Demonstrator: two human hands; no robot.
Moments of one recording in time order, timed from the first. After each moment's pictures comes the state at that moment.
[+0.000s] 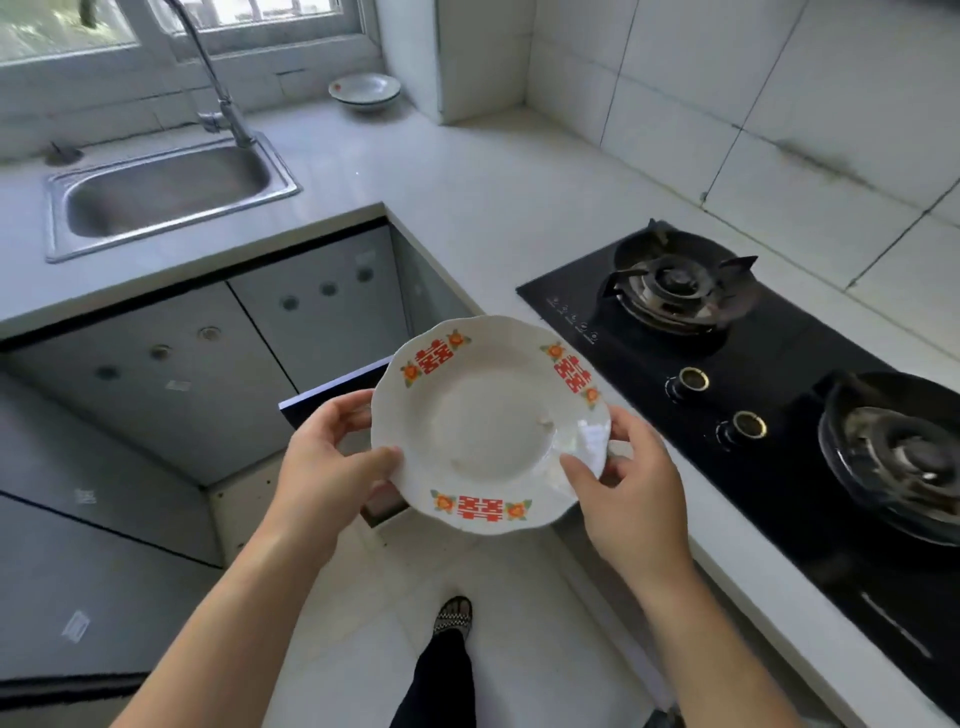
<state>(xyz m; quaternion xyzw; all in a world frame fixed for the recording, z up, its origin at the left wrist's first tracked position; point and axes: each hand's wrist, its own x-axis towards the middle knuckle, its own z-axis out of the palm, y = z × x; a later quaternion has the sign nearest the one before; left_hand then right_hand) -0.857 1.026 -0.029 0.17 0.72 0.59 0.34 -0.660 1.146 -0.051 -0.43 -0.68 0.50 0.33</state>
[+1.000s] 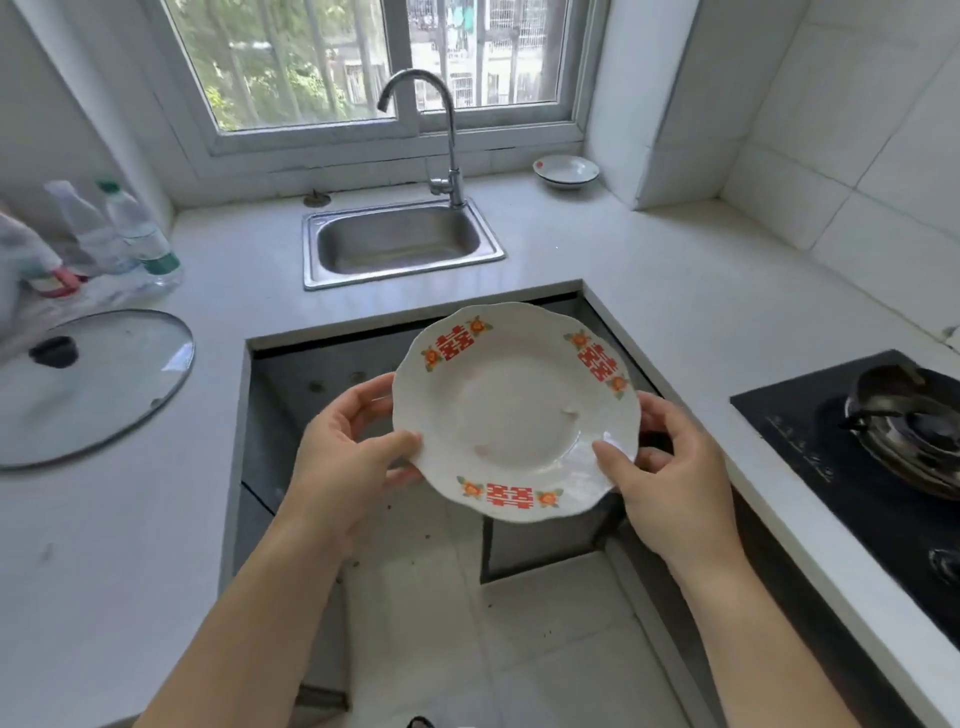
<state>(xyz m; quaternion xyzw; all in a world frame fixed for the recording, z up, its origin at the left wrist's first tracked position) -1.061 0.895 0.037 0.08 0.67 0.69 0.25 -0.904 1.076 0.011 -0.33 -0.69 0.57 0.29</state>
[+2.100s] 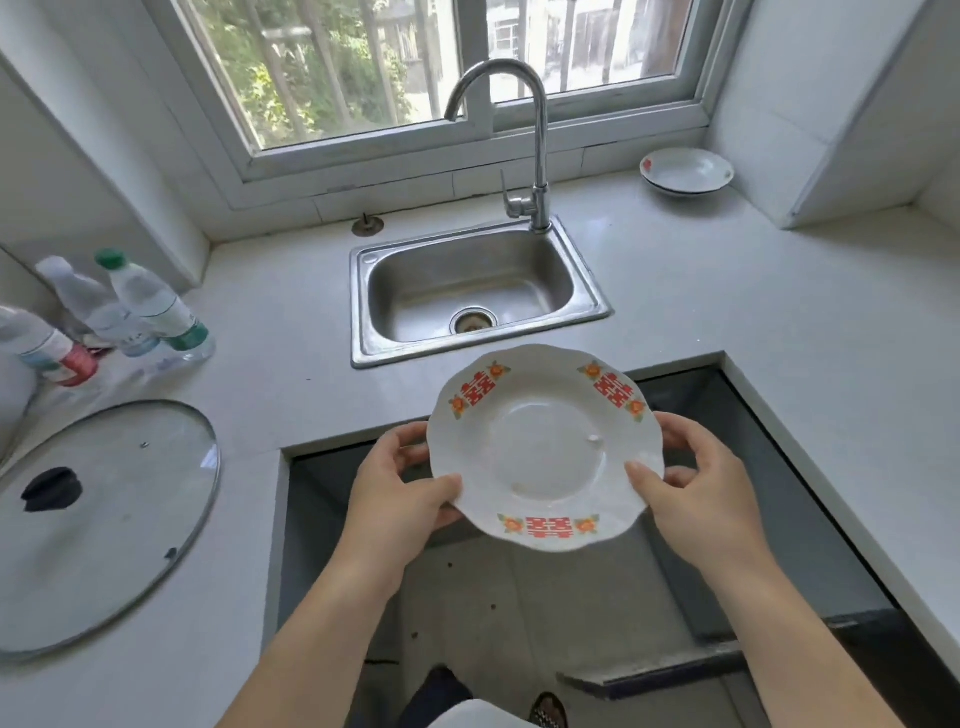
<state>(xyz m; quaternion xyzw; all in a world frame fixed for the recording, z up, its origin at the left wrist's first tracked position) -1.334 1.003 -0.001 0.02 0.74 0.62 0.26 -1.201 1.201 -0.031 -0.37 -0.73 0.55 0.19</state>
